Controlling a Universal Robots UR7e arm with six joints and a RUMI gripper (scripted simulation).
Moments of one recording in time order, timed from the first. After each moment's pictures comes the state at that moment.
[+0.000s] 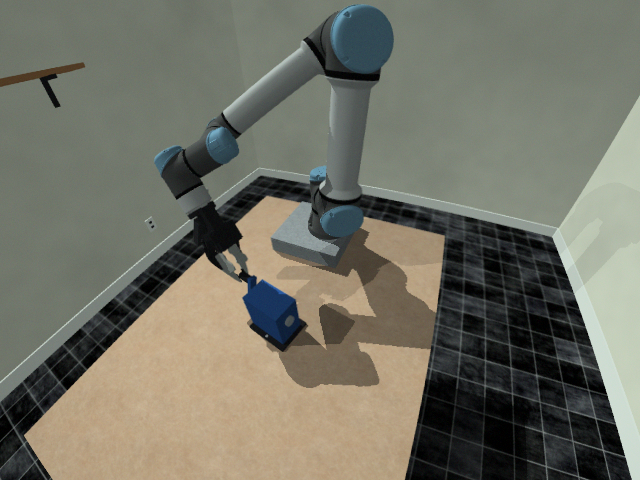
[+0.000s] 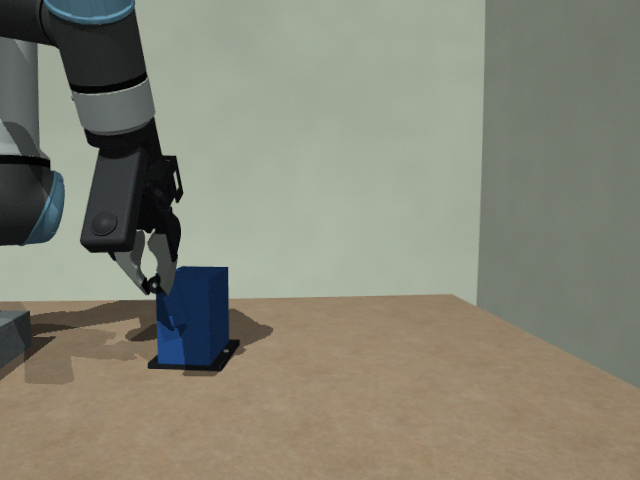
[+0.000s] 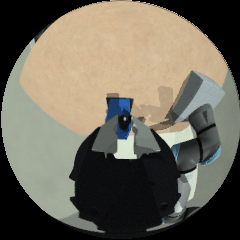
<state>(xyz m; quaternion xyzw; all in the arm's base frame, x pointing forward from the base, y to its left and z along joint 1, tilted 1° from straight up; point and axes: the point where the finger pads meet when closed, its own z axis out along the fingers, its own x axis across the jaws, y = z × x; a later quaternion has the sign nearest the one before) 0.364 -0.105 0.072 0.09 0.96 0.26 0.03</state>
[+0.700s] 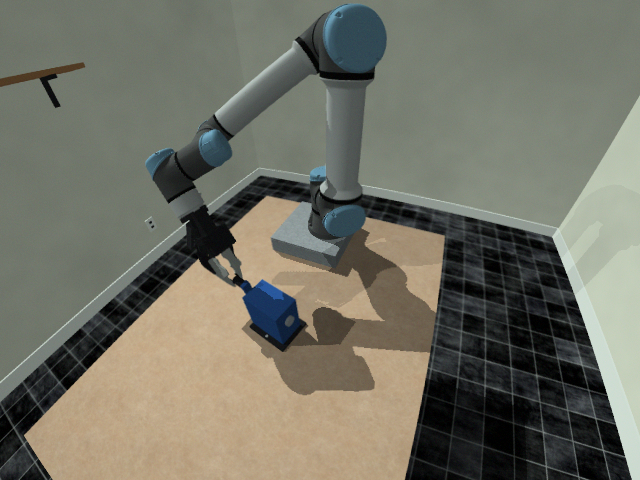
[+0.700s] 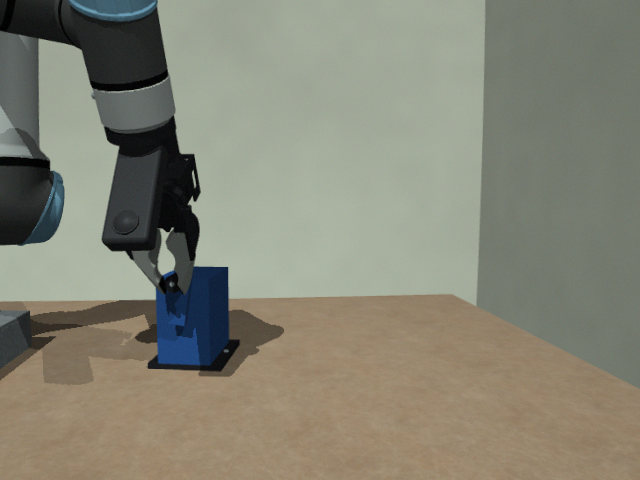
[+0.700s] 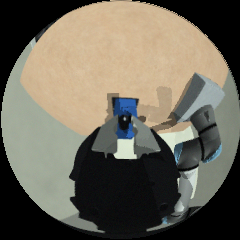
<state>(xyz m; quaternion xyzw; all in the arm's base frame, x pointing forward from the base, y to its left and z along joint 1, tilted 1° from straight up) 0.386 -0.109 0.074 0.09 0.96 0.26 0.03</state>
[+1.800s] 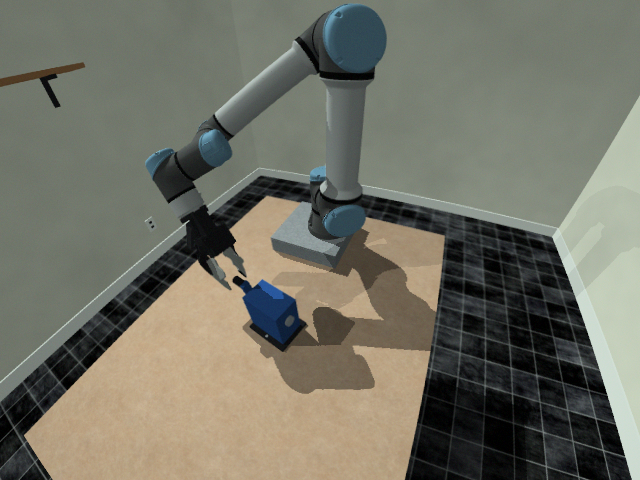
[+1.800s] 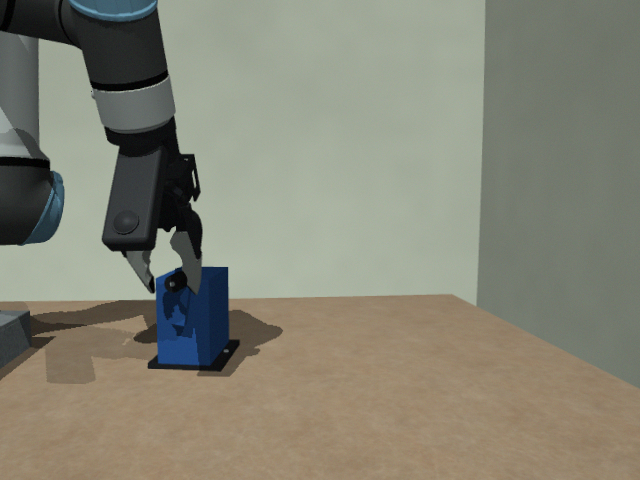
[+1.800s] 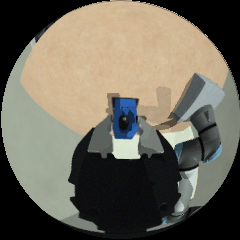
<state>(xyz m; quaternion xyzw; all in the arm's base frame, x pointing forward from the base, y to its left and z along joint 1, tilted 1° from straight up) 0.386 -0.109 0.074 0.09 0.96 0.26 0.03</state>
